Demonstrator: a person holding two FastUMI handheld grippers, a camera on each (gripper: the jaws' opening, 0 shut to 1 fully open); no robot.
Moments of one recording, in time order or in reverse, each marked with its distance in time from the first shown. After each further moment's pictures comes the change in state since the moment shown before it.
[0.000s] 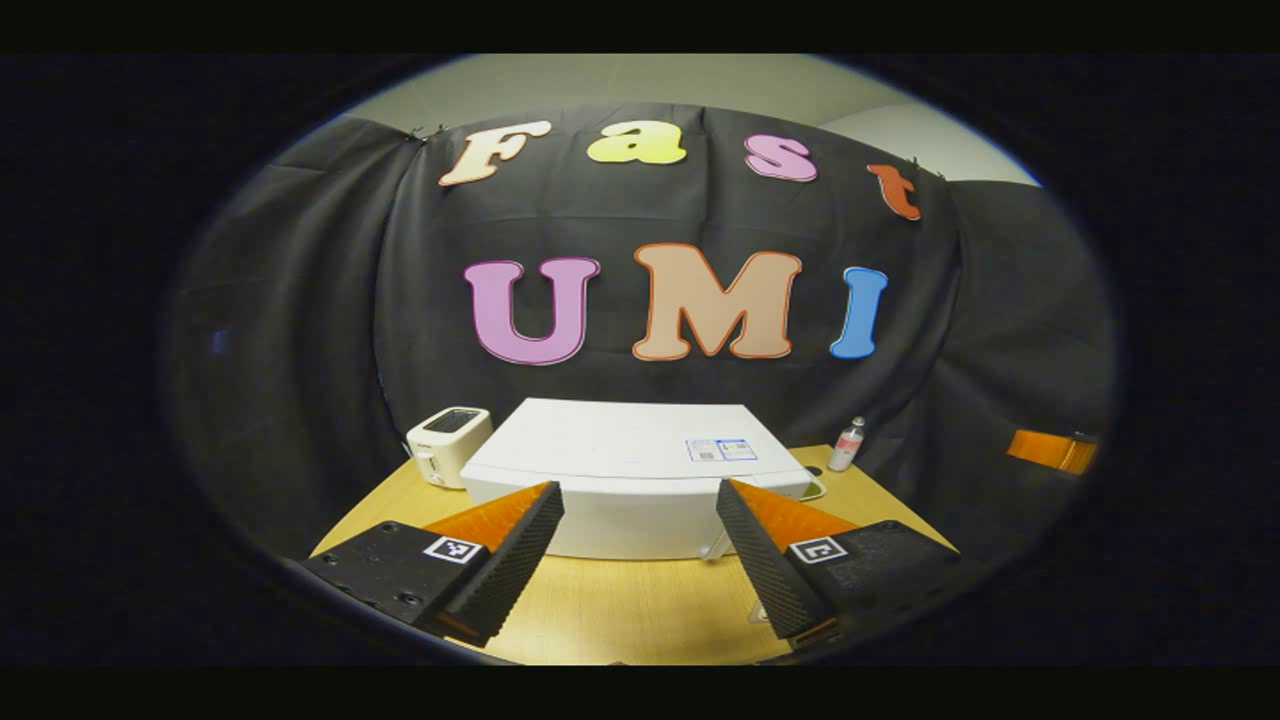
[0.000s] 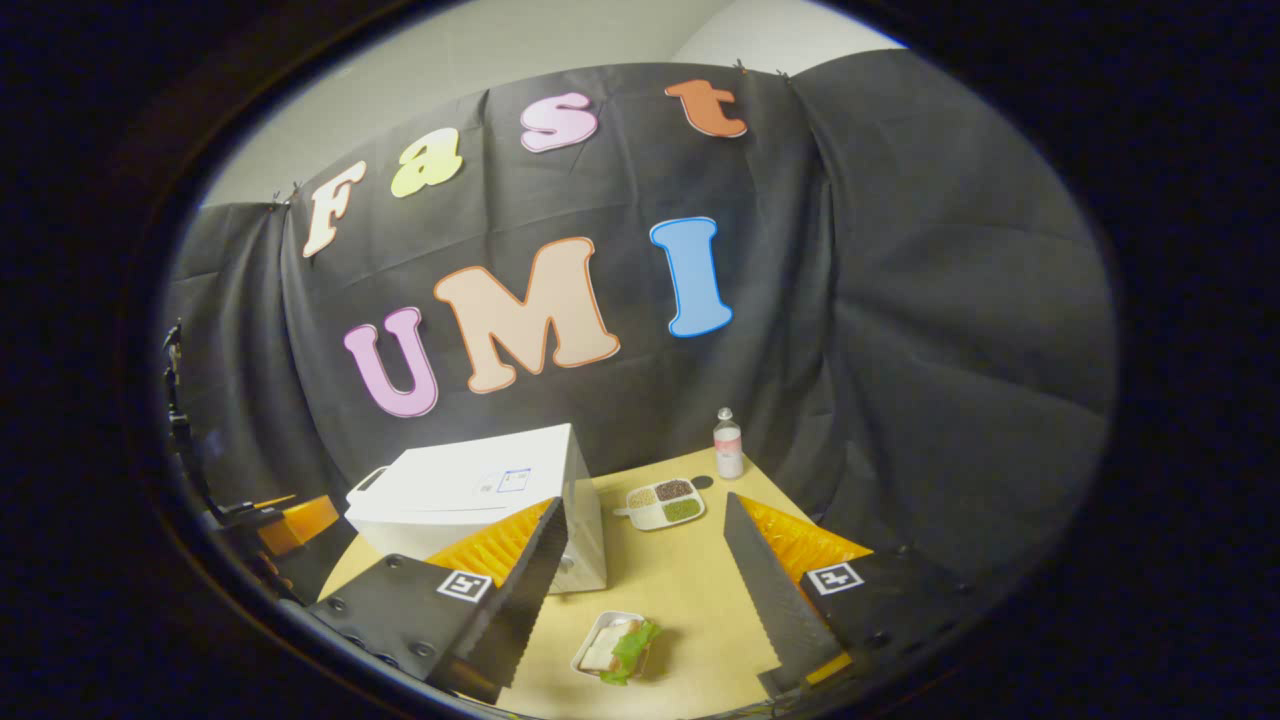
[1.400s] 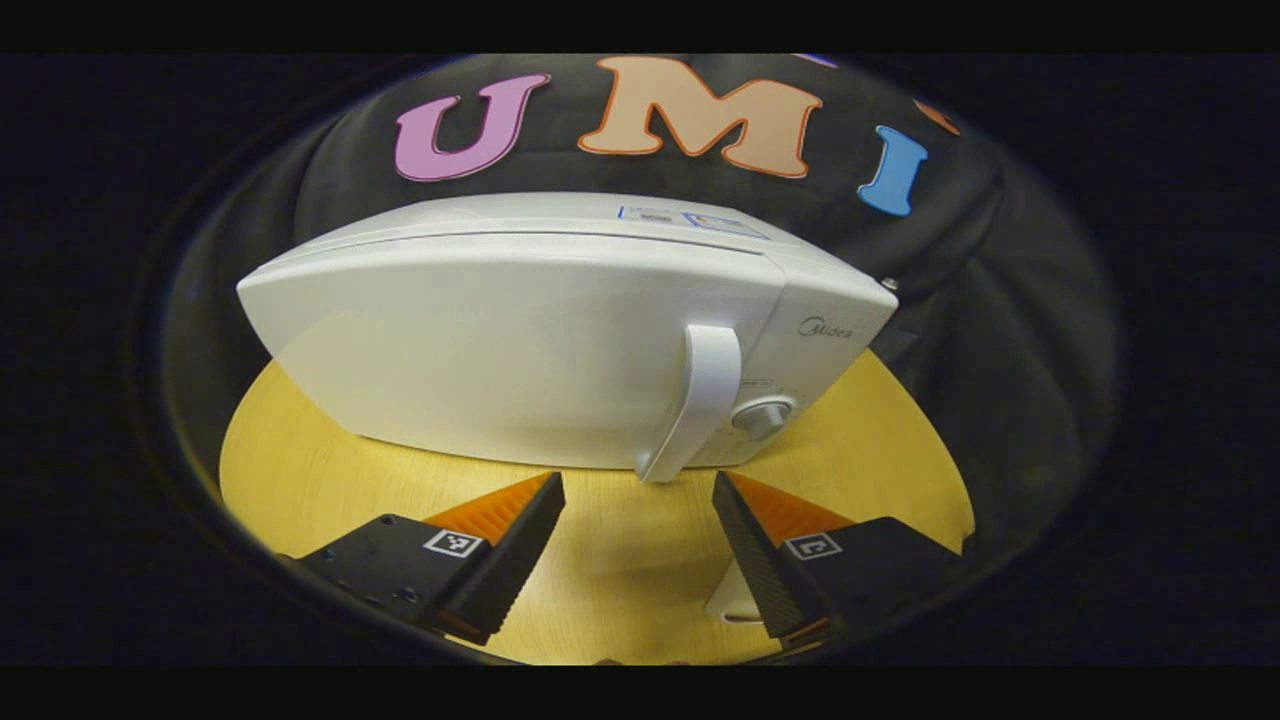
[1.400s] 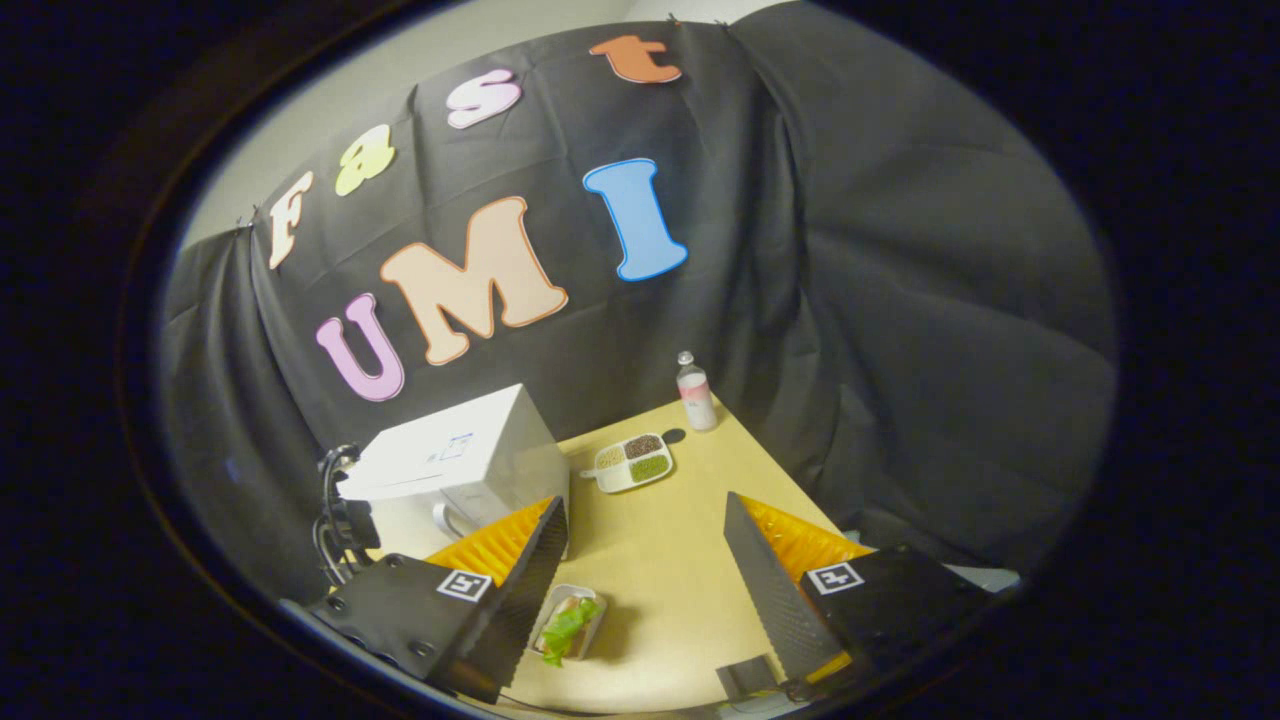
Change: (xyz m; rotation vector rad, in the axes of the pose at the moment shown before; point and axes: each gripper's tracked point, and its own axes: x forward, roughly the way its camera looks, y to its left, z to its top) left arm 0.135 -0.083 -0.219 -0.091 0.482 -0.064; right arm 0.028 -0.098 -0.050 0.116 0.141 -0.006
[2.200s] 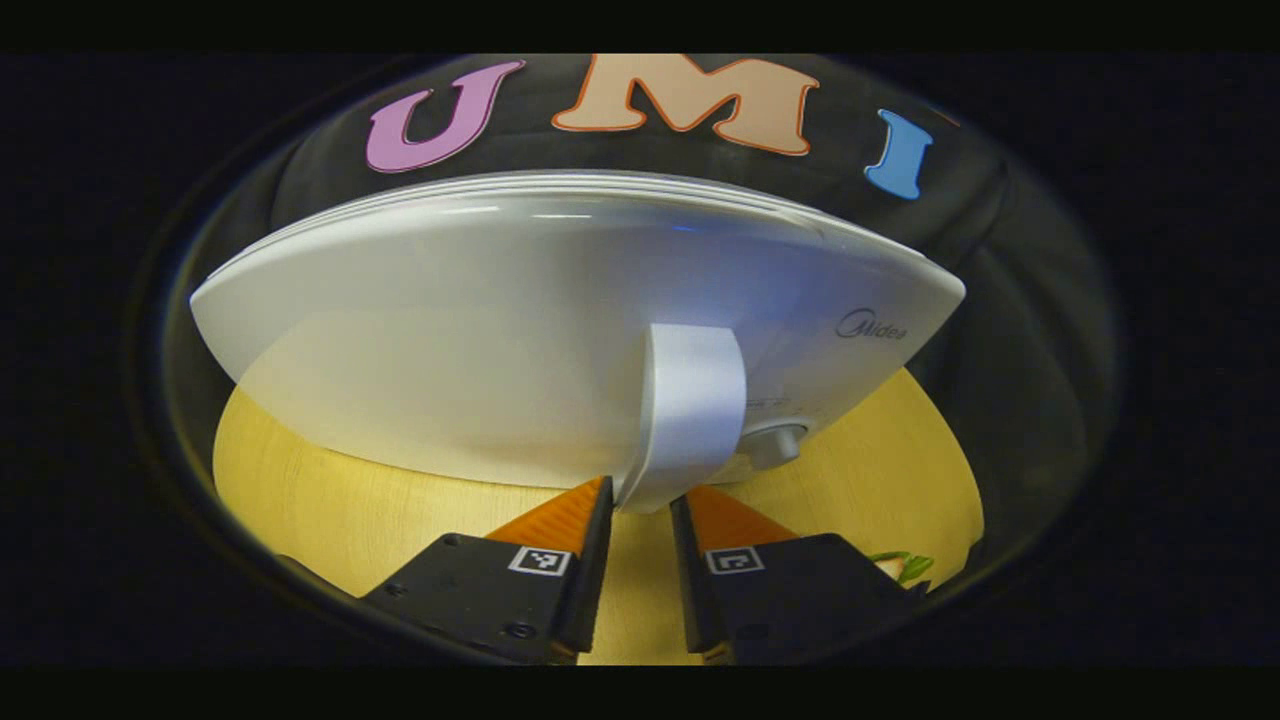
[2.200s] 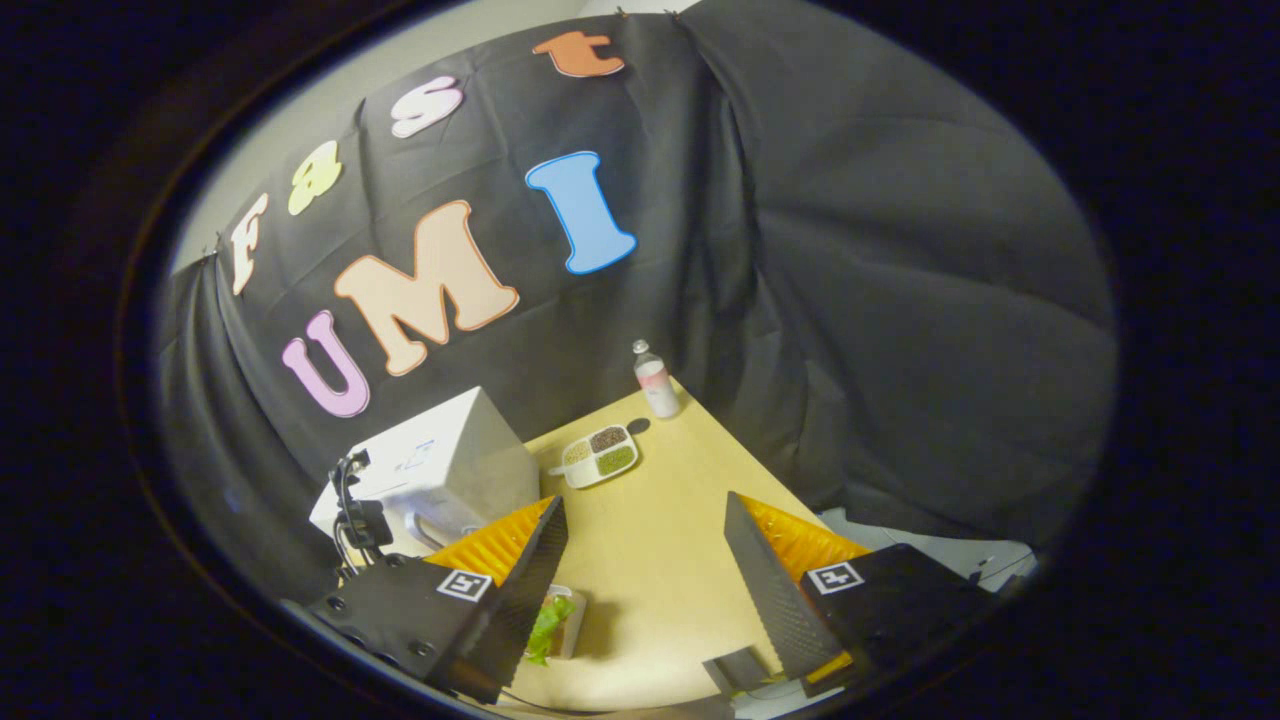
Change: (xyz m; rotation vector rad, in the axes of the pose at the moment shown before) left arm 0.043 -0.014 0.002 0.027 0.042 0.005; right arm 0.003 -0.042 -0.007 0.067 0.027 -0.097
